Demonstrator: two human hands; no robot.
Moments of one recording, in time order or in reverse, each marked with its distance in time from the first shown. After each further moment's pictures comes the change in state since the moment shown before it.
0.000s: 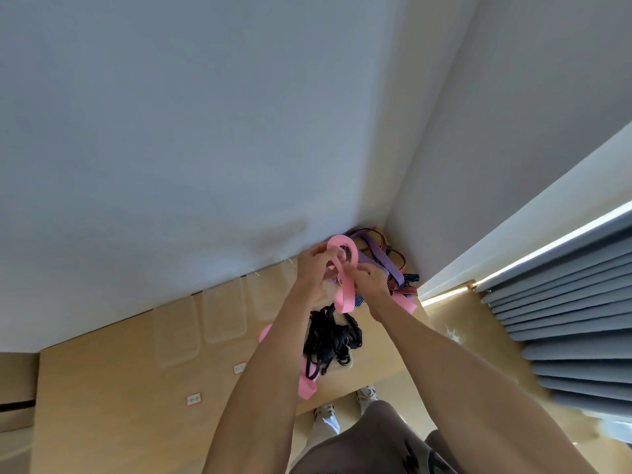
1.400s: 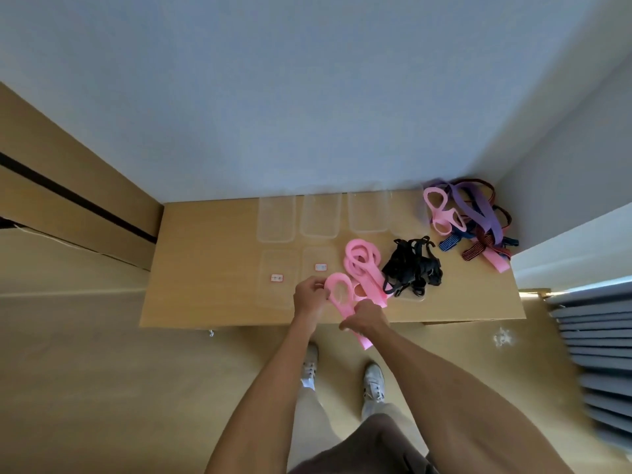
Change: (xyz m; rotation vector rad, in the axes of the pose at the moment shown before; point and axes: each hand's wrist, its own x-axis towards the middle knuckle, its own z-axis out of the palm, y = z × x) left_hand -0.176 -0.164 -0.239 0.269 0.482 -0.109; right_hand -0.180 0.173 0.155 -1.000 -0.432 0.117
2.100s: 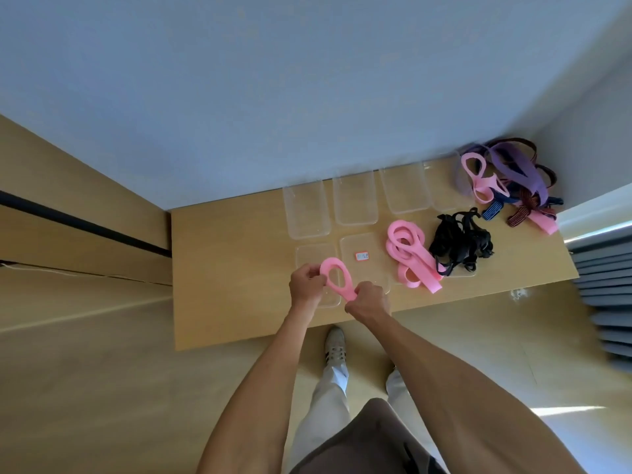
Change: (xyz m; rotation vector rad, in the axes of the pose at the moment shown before) left_hand 0.093 -0.016 -0.120 0.032 -0.078 0.052; right_hand 0.031 -0.111 0.095 0.044 0.224 0.074
